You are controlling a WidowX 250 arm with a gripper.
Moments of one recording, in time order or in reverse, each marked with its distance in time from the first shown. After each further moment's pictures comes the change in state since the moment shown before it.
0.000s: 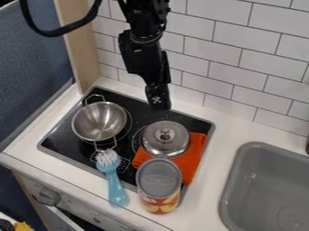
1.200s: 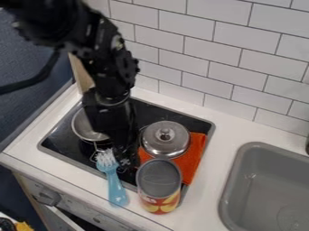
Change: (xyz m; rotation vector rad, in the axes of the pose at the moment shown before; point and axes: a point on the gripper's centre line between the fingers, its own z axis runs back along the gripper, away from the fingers) arm 0.047 0.078 -0.016 0.007 -0.070 0.102
